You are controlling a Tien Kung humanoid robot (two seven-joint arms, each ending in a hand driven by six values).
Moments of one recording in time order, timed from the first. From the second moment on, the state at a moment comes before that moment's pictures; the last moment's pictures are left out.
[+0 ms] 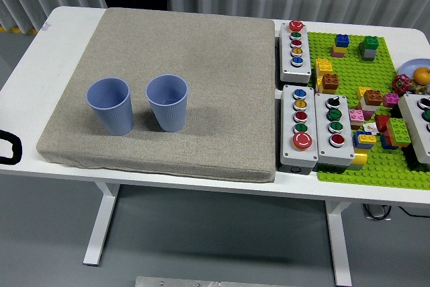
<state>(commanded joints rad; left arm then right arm) -0.28 0.45 -1.46 -1.32 0.12 0.17 -0.44 0.21 -0.11 1.57 0.18 -0.96 -0.26 -0.29</state>
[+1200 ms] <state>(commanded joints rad) -0.22 0.43 -1.50 -1.40 0.23 0.19 -0.42 0.20 -0.12 1.57 0.18 -0.98 -0.25 -0.29</state>
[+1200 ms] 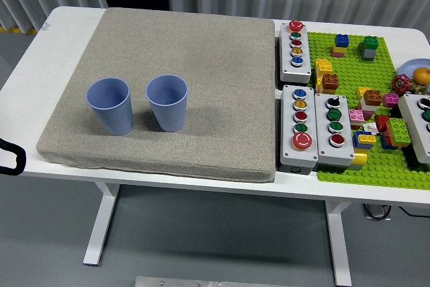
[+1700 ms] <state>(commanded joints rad) -0.15 0.39 -1.55 -1.43 0.27 0.20 -0.41 0.20 -0.12 1.59 0.18 -1.01 -0.25 -0.30</state>
